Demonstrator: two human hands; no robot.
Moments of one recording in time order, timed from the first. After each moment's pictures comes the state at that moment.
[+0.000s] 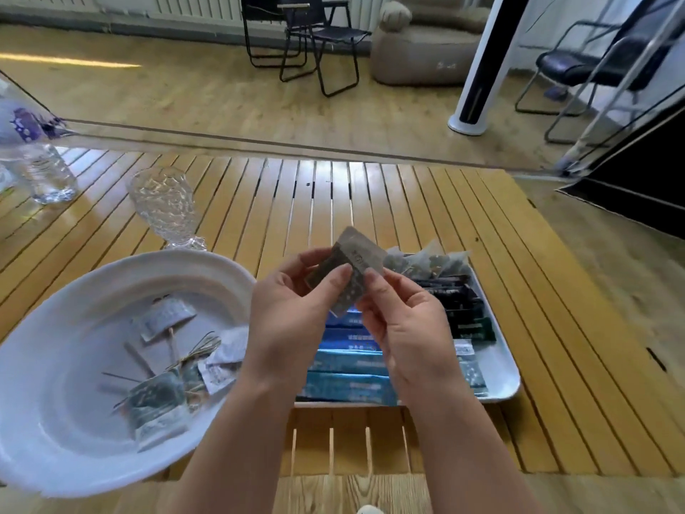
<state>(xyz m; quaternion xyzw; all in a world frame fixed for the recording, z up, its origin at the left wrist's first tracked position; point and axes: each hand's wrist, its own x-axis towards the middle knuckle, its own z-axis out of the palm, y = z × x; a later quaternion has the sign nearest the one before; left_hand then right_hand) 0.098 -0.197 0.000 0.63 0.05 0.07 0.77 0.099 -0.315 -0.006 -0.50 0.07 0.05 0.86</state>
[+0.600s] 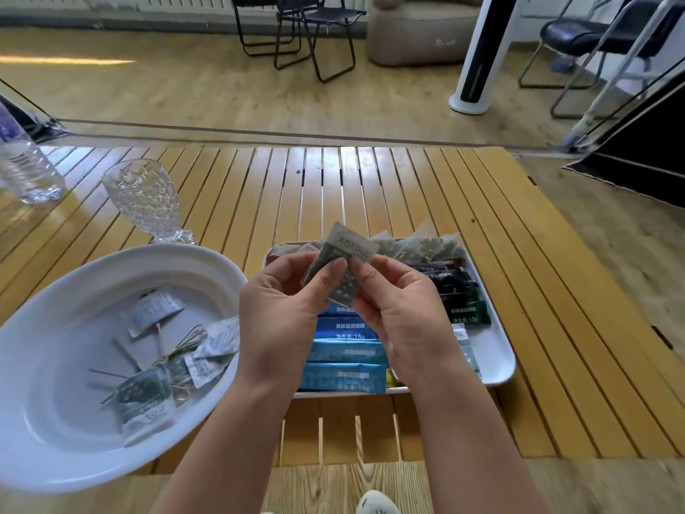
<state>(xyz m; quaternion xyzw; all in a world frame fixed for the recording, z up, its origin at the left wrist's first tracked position) 0.093 -0.212 -0.009 0.64 0.06 0.09 0.76 0.107 -0.333 -0.009 -0.51 0.04 0.10 0.86</state>
